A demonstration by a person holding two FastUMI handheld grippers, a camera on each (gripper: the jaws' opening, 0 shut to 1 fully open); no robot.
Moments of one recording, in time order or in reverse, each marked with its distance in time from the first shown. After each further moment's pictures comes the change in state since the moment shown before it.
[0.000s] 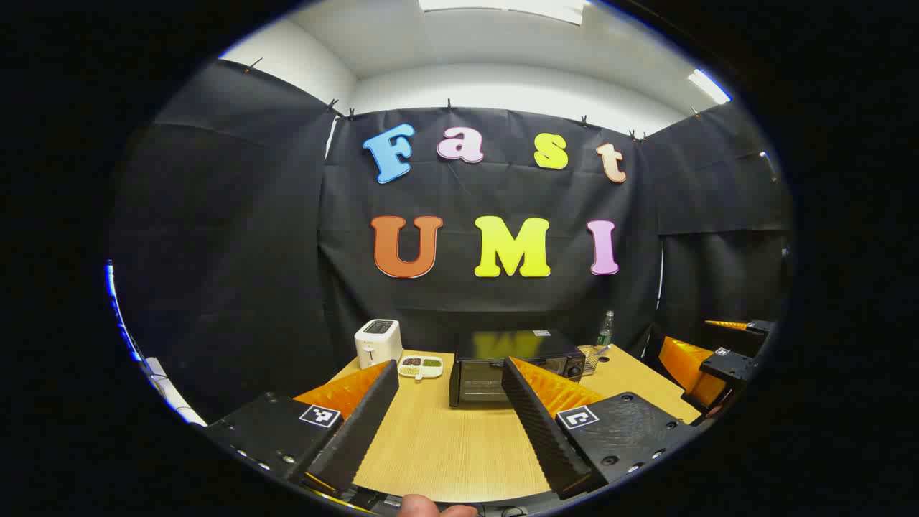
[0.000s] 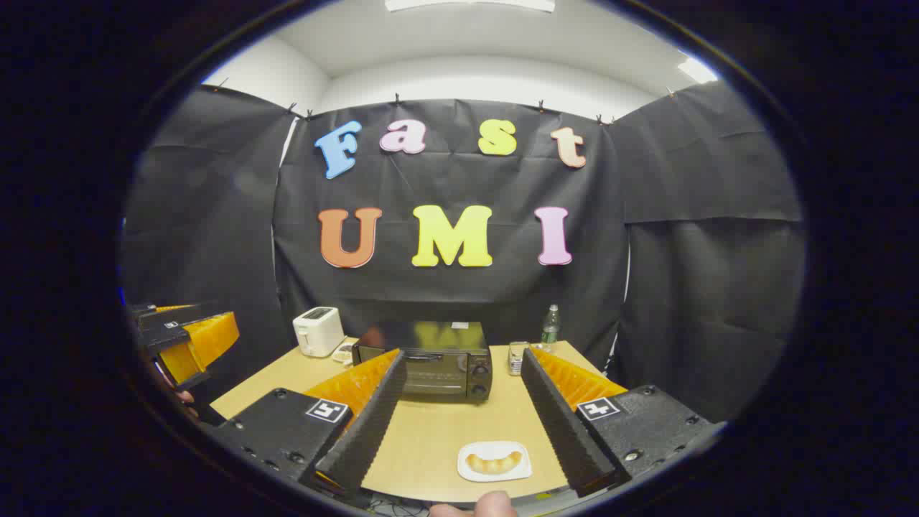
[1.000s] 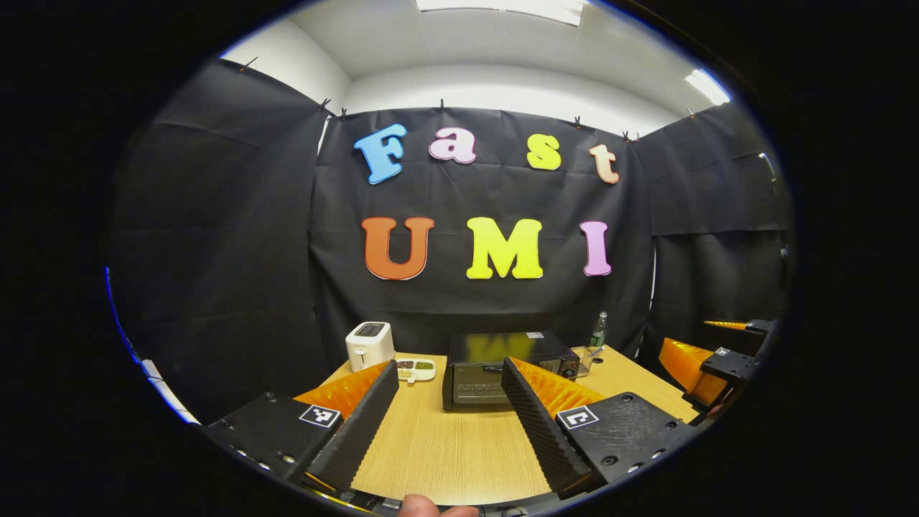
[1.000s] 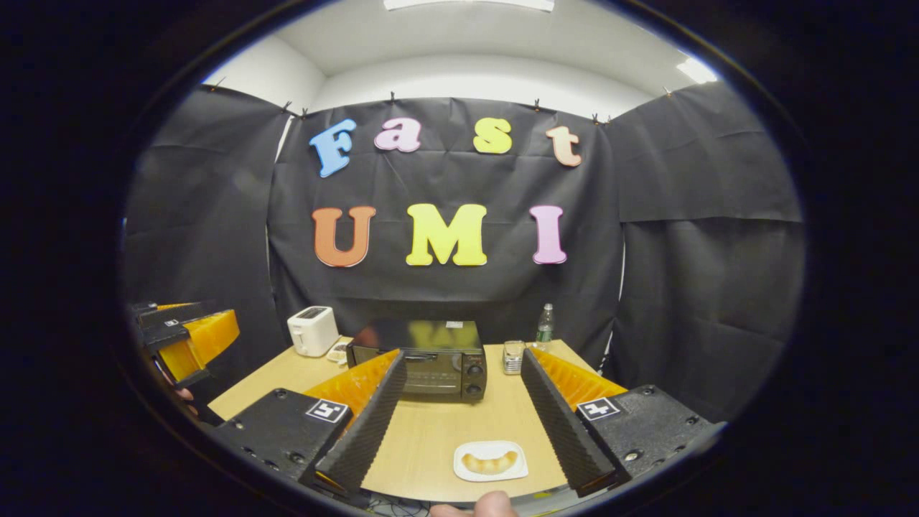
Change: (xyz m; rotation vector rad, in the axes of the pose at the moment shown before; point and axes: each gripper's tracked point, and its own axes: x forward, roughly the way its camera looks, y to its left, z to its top) left arm 0.012 -0.002 0.007 0.010 -0.010 -0.033; right arm 0.006 -0.002 0.002 -0.006 0.011 -0.021
